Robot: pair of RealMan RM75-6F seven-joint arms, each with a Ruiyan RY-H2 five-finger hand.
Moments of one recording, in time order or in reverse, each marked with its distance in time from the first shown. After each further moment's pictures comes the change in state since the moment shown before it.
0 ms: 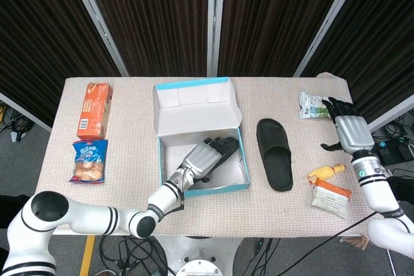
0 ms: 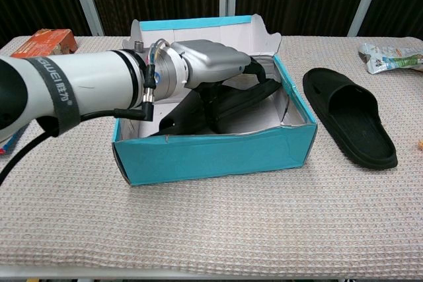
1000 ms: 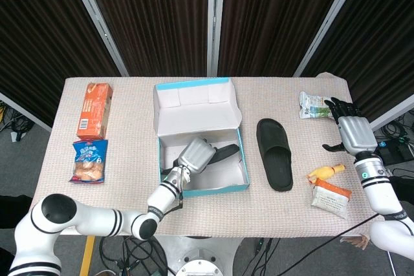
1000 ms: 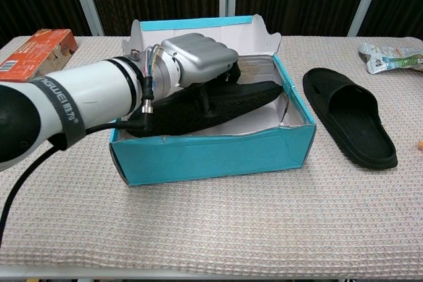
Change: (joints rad) left arm 0.012 -0.048 0.044 0.070 0.050 0.119 0.039; right arm -0.017 0.017 0.006 -0.020 -0.005 0.009 0.019
